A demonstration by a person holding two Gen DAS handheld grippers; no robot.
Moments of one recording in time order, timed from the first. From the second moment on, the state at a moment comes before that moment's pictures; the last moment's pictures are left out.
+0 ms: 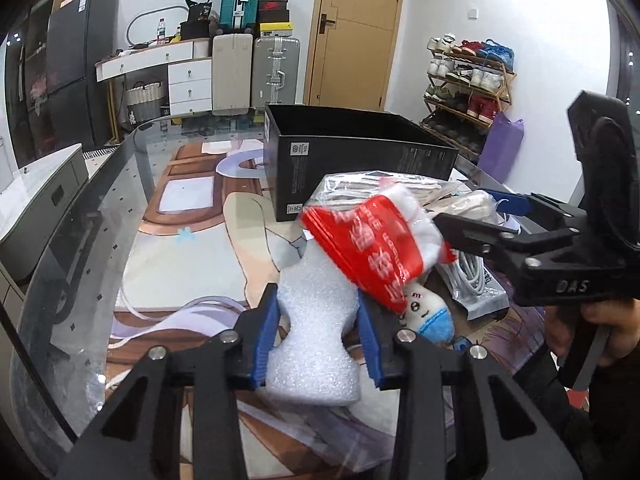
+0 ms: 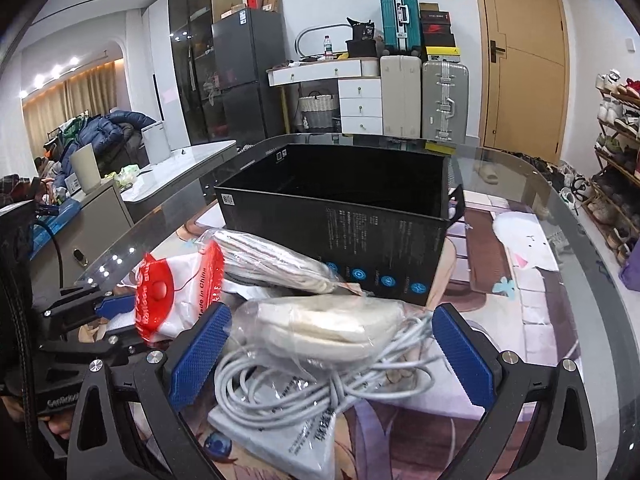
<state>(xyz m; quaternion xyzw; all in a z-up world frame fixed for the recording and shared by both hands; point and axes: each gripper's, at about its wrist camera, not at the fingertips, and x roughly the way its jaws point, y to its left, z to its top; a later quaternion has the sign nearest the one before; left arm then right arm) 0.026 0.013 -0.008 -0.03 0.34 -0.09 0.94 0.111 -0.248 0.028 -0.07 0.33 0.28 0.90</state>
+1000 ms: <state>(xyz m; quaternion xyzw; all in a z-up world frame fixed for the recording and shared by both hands) 0.006 0.026 0.031 -0.05 0.28 -0.07 0.96 0.084 -0.302 0.061 -0.02 0.27 0.27 0.93</state>
